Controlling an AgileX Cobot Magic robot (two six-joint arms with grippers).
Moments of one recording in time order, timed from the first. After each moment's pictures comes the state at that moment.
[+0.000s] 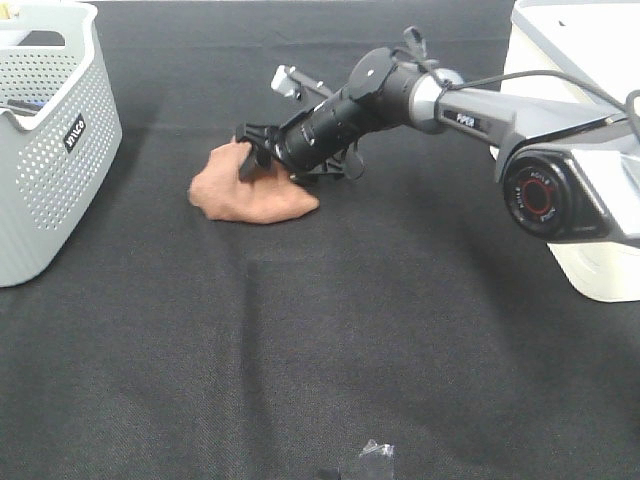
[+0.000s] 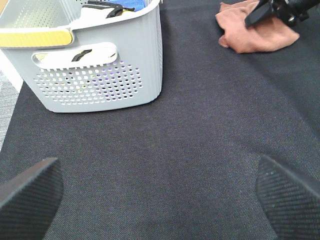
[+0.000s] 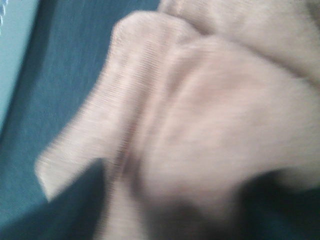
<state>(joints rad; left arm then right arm) 0.05 0.03 -0.51 -0.08 1.05 0.15 0.48 2.78 -2.35 0.70 0.74 -0.20</state>
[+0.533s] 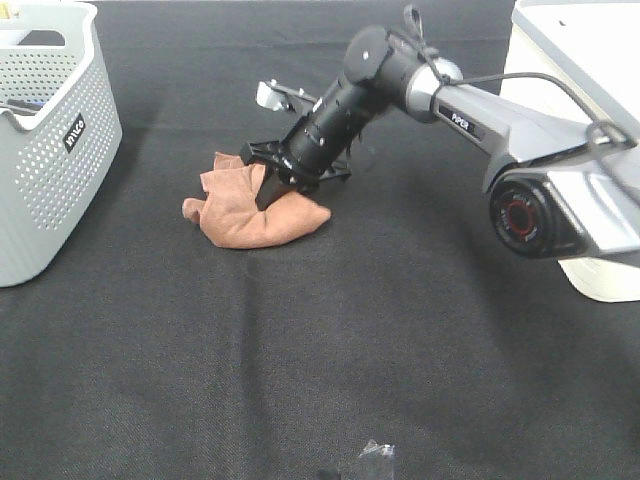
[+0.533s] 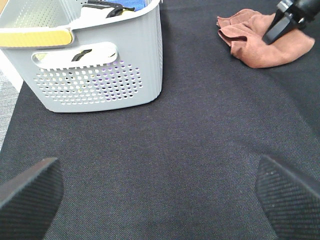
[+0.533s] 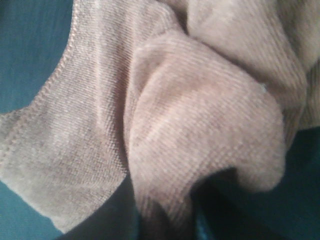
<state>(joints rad) 0.05 0.03 -0.51 -0.08 1.05 0.15 0.47 2.84 -2.65 0.54 1.18 -0.22</state>
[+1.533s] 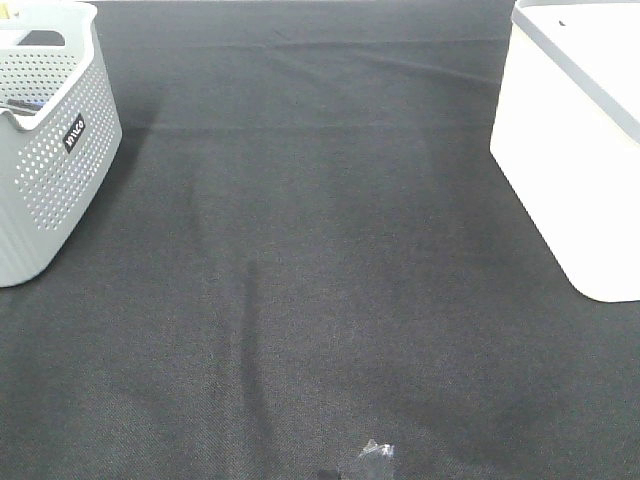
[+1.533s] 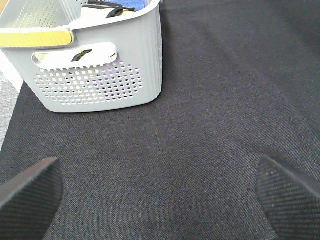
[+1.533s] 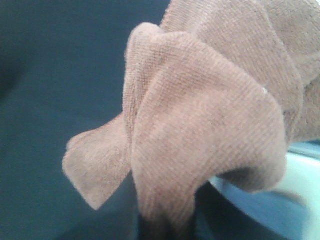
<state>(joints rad) 0.05 0.03 -0.51 -0.08 1.05 0.15 0.15 1.98 -2.47 0.09 1.22 -0.19</state>
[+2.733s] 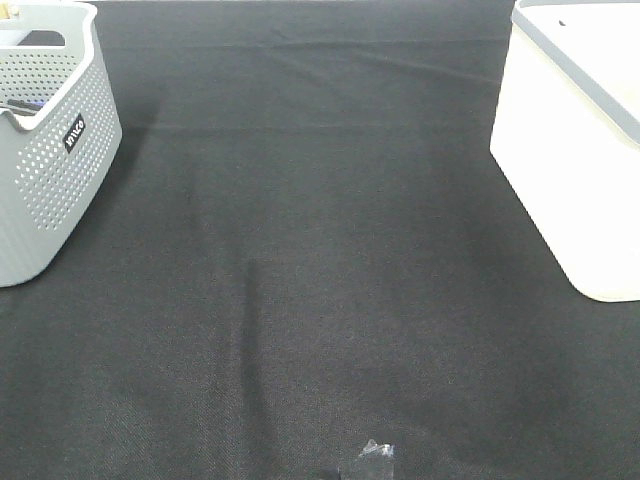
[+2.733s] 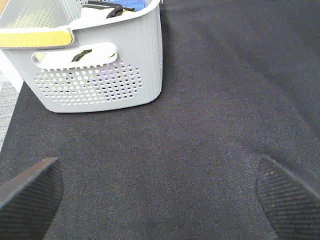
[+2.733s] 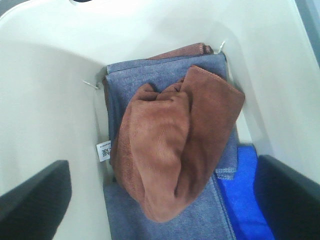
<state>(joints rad) 0.05 0.03 -0.51 -0.08 1.05 0.15 -0.21 2.11 -2.21 0.13 1.22 -0.07</state>
